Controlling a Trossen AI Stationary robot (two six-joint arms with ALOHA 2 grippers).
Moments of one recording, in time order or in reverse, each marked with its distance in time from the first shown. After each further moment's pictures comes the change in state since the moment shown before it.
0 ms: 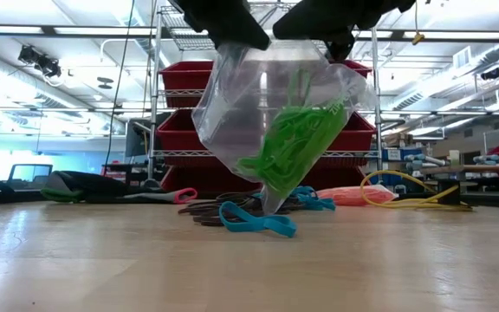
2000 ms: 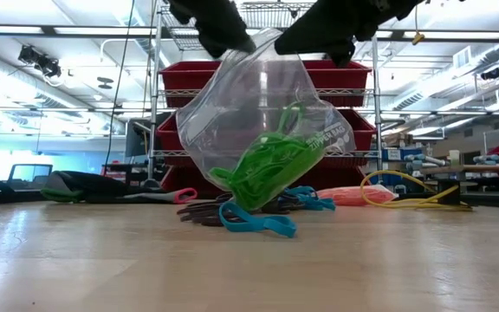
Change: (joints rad) left arm -0.004 -0.064 0.001 -0.094 -0.063 -0.057; right arm -0.020 0.000 0.000 -0.046 0.023 0.000
